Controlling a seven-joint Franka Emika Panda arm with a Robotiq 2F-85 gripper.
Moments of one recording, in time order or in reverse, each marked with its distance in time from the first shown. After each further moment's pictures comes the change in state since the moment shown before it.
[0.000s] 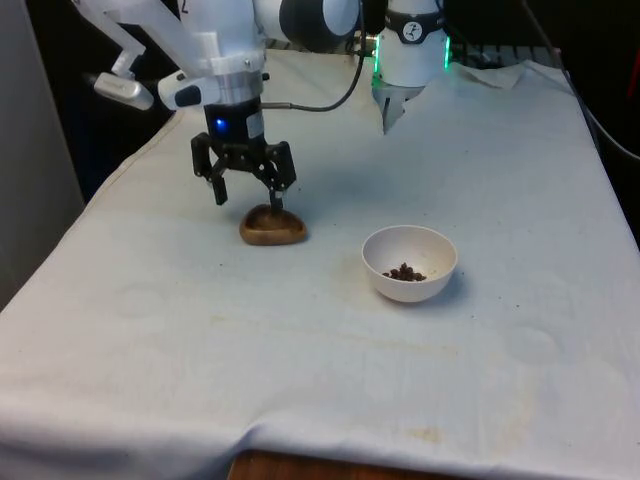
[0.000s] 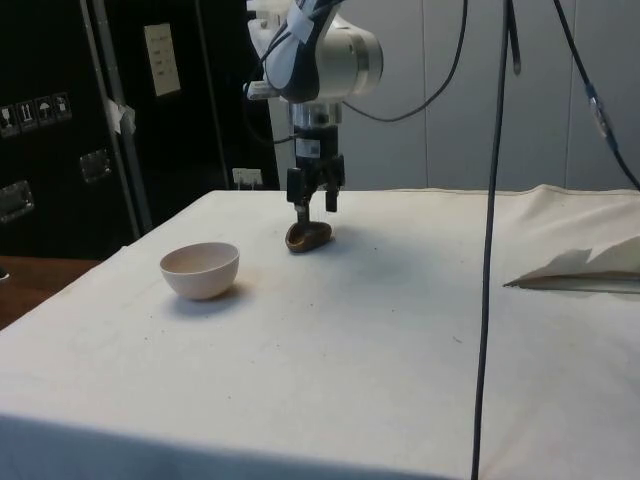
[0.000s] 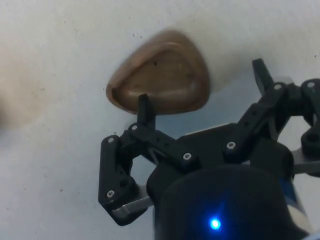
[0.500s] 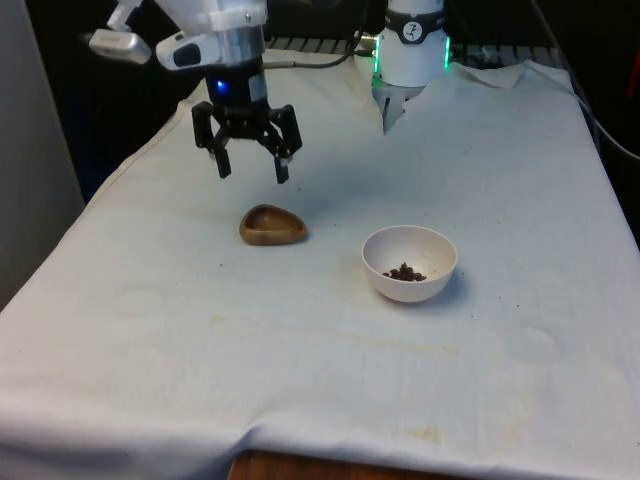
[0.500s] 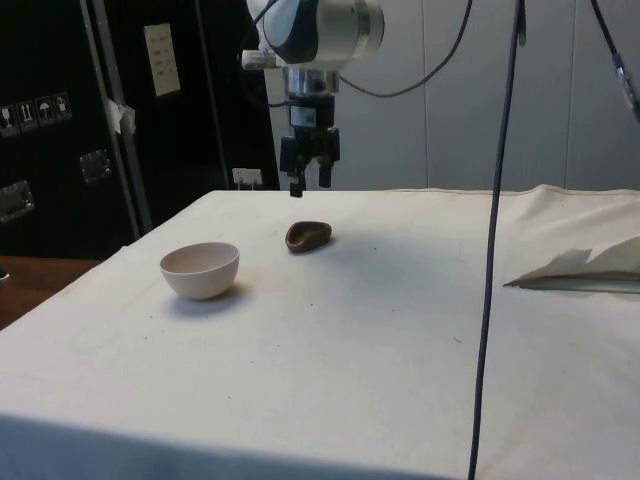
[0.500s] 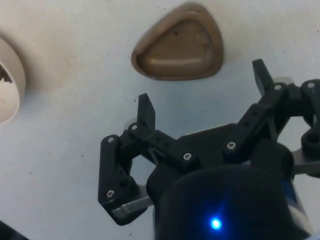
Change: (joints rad) arm 0.009 -0.109 -0.006 -0.031 -0.012 -0.063 0.005
